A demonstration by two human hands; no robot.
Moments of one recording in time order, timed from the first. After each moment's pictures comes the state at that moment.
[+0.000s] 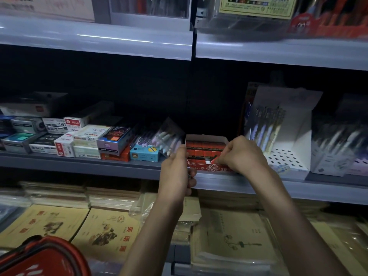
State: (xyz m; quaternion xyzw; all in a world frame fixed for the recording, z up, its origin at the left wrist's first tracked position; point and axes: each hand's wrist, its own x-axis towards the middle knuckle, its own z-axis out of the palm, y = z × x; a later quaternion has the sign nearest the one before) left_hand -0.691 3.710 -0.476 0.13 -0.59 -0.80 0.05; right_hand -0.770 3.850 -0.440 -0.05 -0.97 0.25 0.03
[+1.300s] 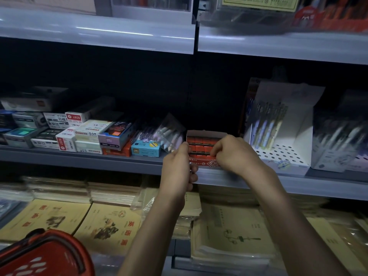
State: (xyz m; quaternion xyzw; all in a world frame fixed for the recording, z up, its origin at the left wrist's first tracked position) left_hand -0.693 3.710 -0.478 0.13 -0.59 -0.80 0.04; right_hand -0.755 3.838 -0.441 0.05 -0.98 0.18 0.03
